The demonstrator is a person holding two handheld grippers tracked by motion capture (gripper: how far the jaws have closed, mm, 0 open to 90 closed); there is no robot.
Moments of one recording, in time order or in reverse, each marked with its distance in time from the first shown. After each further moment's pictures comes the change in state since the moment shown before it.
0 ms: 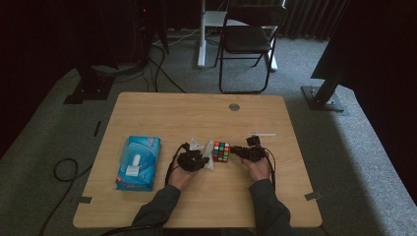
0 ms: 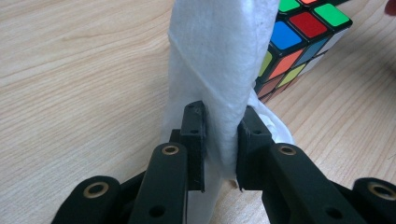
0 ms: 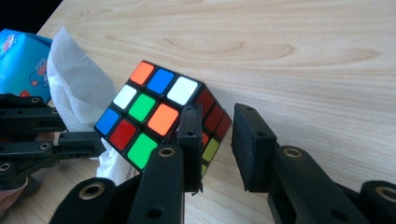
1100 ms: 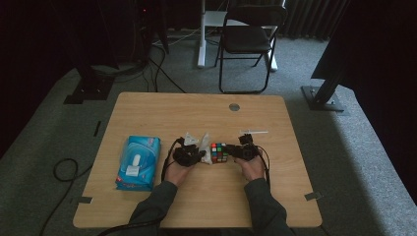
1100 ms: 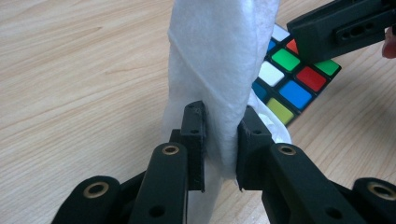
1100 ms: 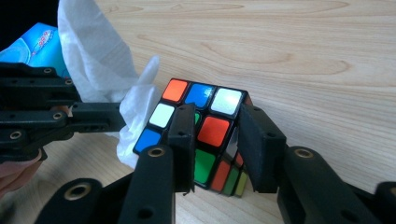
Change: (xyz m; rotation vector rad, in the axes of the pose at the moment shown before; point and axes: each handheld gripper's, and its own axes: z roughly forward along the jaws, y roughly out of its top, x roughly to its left) left arm 0.011 0.013 -0.019 -0.062 0.029 -0.007; right arm 0.026 0.008 0.007 0.013 0.051 -0.056
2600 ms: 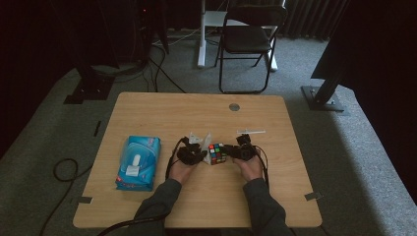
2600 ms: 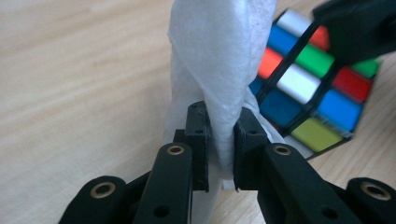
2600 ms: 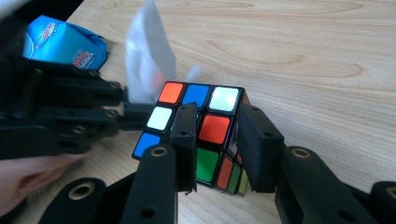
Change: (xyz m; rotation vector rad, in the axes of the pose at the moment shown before) left arm 0.002 -0.005 0.030 0.058 0.001 -0.020; right arm 0.005 0.000 0.003 0.009 0.006 -0.029
